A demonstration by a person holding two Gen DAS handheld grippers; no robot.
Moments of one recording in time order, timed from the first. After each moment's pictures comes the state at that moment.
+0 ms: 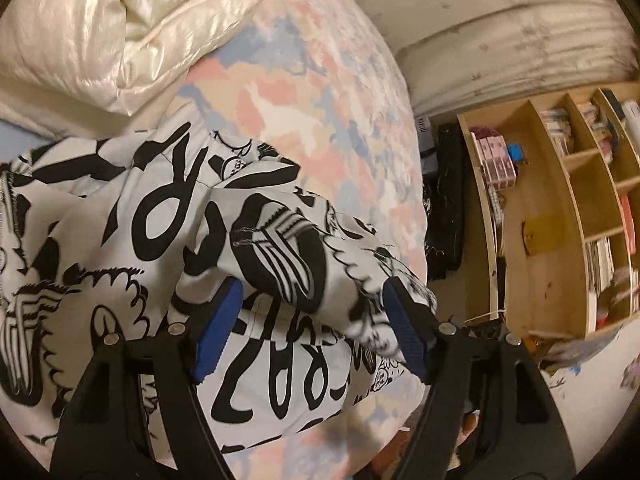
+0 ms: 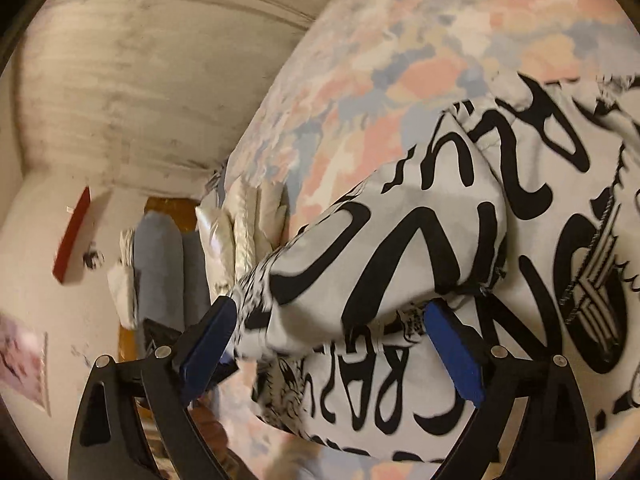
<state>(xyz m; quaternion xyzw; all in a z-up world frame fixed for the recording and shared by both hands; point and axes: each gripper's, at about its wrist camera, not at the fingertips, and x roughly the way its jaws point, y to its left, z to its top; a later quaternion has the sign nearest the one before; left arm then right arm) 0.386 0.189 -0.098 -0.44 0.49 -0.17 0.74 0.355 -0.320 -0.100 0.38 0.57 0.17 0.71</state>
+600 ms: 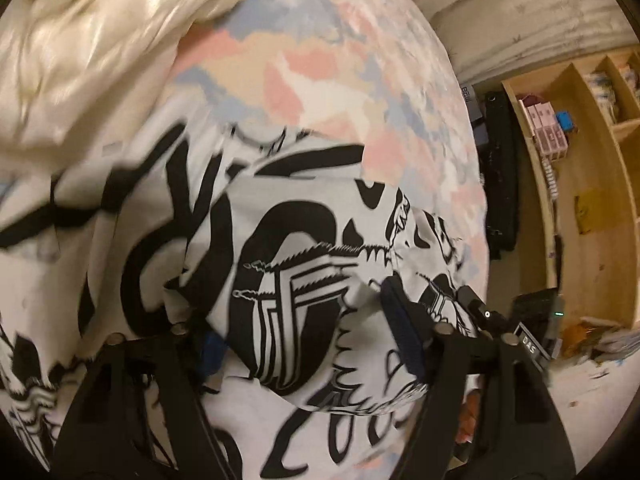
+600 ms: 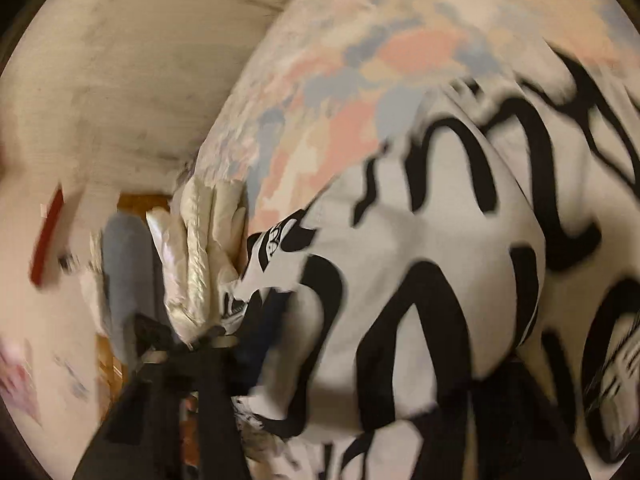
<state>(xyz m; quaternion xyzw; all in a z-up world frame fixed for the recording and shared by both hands) 0.455 0.151 -0.150 -0.34 0.54 -0.13 0.76 0.414 -0.285 -0.172 0.30 0.59 0.17 0.73</state>
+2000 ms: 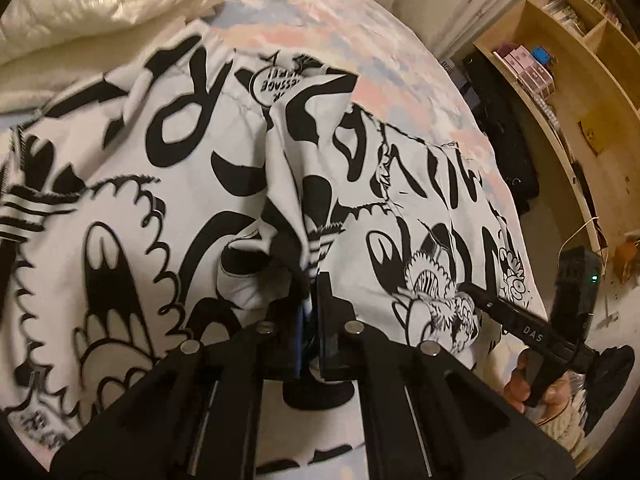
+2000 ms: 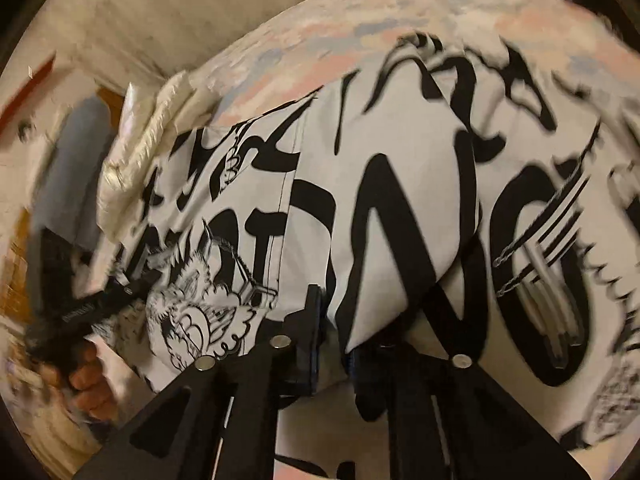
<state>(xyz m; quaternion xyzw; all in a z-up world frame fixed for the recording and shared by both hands) 0.311 0.115 -0.159 -0.22 0.50 -0.14 0.83 0.268 -0.305 -0.164 0.06 0.60 0.17 0.78</state>
